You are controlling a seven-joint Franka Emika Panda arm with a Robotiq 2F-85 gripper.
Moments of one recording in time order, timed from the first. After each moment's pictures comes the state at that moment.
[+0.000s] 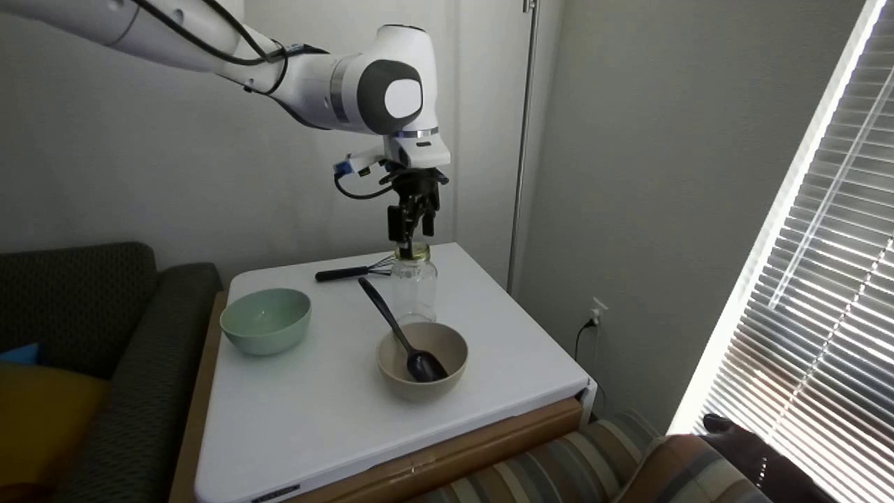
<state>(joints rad) 0.08 1.11 -0.08 -0.84 0.05 2.03 1.37</state>
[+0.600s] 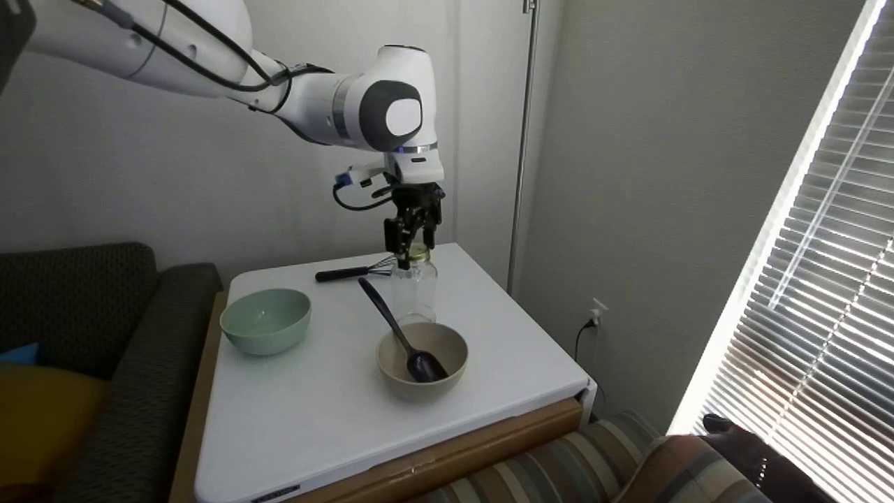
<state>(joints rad) 0.08 1.16 -0.08 -0.78 0.05 2.03 1.49</state>
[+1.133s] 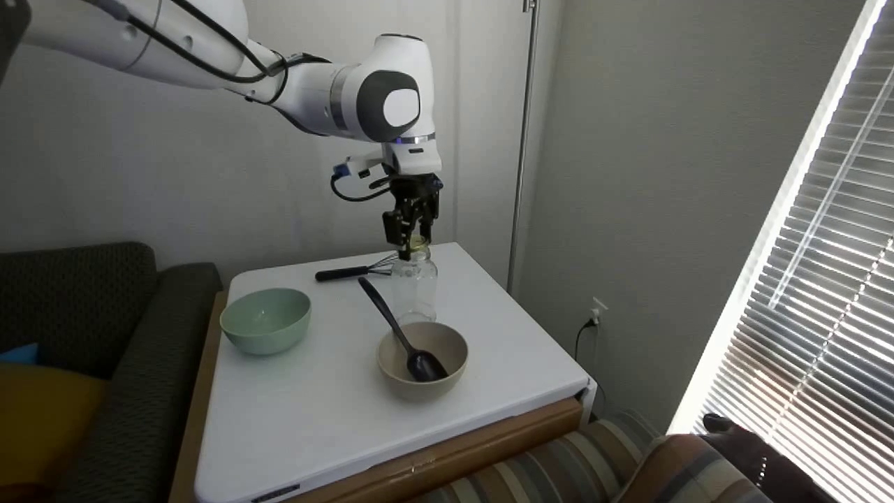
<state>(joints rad) 0.08 1.16 -0.06 -0.77 0.05 2.03 1.50</state>
